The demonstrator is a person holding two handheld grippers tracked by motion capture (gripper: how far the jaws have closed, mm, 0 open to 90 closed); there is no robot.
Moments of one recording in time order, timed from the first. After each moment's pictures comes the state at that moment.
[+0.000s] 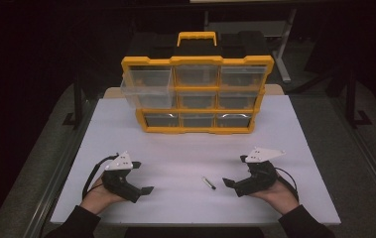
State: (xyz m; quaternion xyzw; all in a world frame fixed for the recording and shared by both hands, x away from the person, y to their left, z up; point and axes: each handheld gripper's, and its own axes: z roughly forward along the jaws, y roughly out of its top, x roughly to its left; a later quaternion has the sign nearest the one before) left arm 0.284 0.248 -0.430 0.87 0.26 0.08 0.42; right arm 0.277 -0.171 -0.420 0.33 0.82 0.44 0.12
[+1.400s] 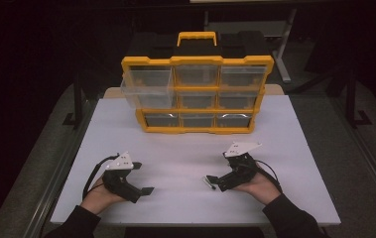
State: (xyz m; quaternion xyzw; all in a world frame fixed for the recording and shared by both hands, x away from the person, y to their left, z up) left arm 0.286 0.248 -0.432 0.87 0.26 0.07 0.42; right arm 0.300 -0.128 -0.421 0.30 0.85 0.43 0.09
